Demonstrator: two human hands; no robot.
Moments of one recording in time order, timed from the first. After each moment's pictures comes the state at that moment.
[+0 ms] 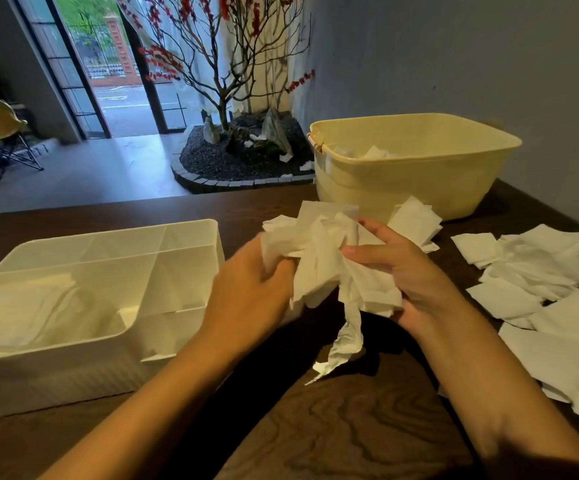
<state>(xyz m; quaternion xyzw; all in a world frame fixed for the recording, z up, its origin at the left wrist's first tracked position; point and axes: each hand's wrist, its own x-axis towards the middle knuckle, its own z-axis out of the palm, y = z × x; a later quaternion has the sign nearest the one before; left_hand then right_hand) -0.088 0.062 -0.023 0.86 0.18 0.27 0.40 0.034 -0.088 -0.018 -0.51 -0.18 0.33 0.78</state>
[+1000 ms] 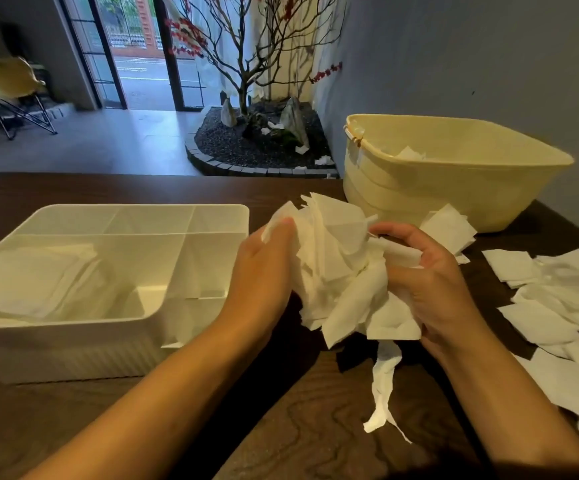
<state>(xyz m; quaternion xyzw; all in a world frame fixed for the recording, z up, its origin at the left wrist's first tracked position) -0.087 0.065 -0.012 0.67 0.26 0.28 0.64 0.019 -0.077 -0.029 -0.59 -0.27 0.19 0.73</state>
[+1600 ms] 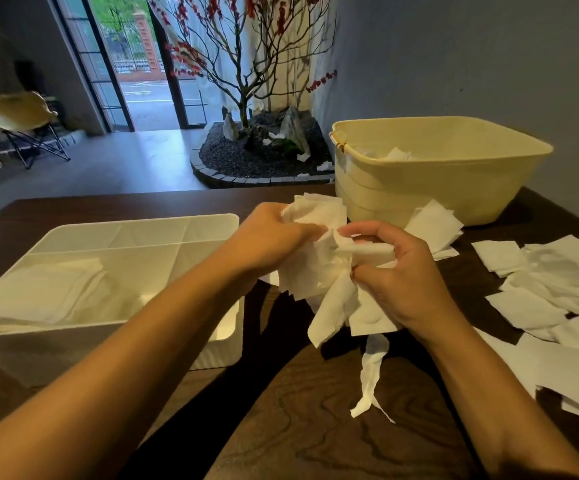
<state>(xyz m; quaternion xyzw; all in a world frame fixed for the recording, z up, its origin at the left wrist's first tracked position) -0.063 0.078 0.025 0.82 0.21 0.12 0.52 0.017 -0.080 -0.023 -0.69 -0.35 0.08 0.63</state>
